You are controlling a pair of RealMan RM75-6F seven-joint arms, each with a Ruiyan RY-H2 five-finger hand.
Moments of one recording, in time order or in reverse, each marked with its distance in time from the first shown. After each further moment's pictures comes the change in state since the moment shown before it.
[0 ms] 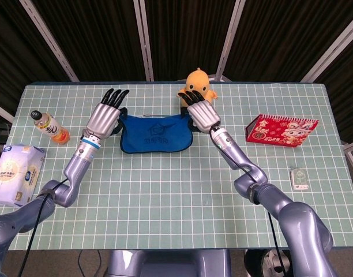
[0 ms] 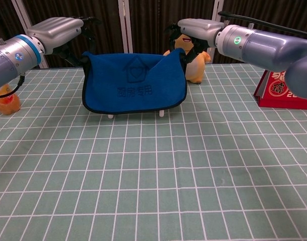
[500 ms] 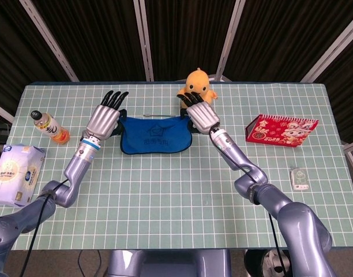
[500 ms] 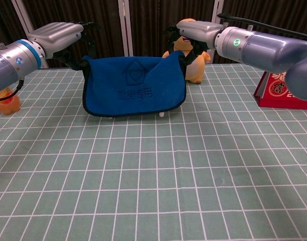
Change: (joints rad) left arm 0.001 -0.020 0.010 0.036 0.003 -0.010 -0.020; right arm 0.003 -0.008 -0.012 0.014 -0.013 0.002 0.023
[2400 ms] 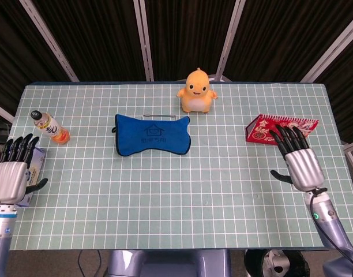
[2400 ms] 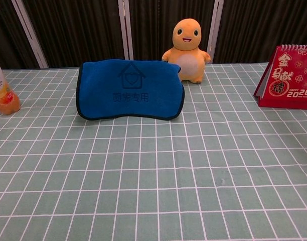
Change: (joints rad) left arm 0.649 0.575 0.187 -1.023 -0.033 0.571 0.362; right arm -0.712 0.629 -0.200 -0.903 -0.043 0.707 -0.415
